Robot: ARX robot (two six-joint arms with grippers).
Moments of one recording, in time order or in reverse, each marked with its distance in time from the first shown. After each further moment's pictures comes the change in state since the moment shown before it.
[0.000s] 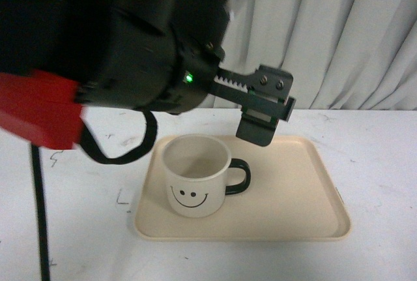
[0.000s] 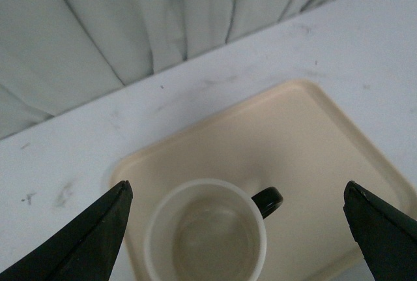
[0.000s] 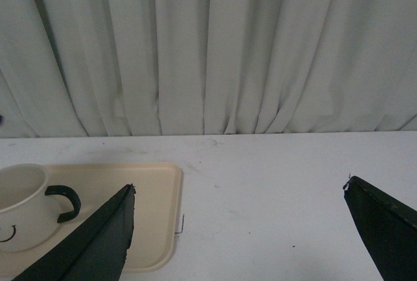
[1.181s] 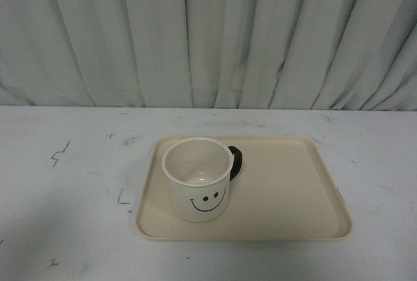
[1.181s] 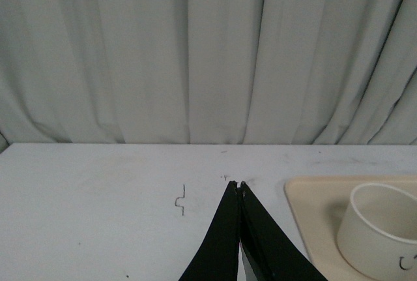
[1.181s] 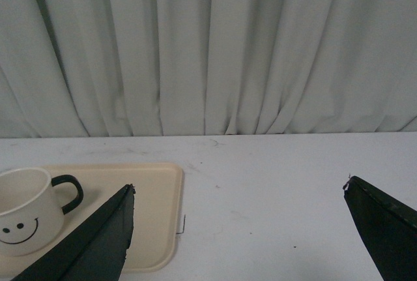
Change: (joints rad) left arm 0.571 -1.196 -0.929 0.240 0.181 -0.040; right arm 0.000 0.000 0.000 0.000 -0.001 0.000
